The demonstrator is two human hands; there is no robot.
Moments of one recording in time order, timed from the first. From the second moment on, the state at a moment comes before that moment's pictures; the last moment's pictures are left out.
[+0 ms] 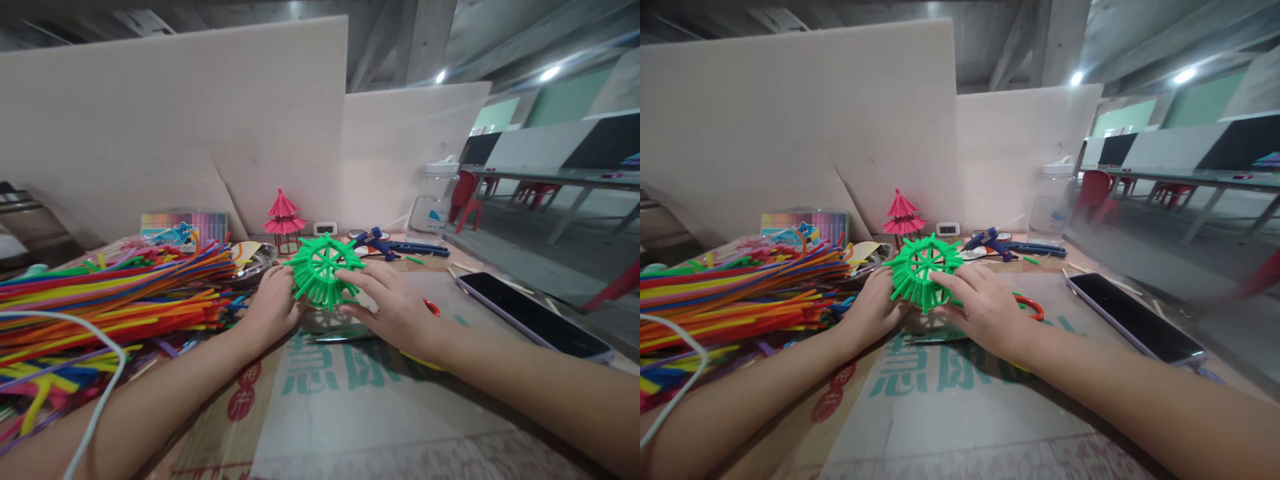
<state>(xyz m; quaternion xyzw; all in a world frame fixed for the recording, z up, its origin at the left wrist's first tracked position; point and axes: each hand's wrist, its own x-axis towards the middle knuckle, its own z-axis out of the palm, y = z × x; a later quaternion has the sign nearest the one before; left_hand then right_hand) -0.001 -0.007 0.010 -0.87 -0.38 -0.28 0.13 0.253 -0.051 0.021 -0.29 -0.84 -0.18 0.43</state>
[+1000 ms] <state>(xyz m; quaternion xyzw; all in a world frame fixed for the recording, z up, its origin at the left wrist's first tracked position) 0.000 -0.008 0.008 -0.88 -0.37 -0.28 0.10 0.250 -0.053 0.022 -0.25 -0.84 -0.18 0.44</state>
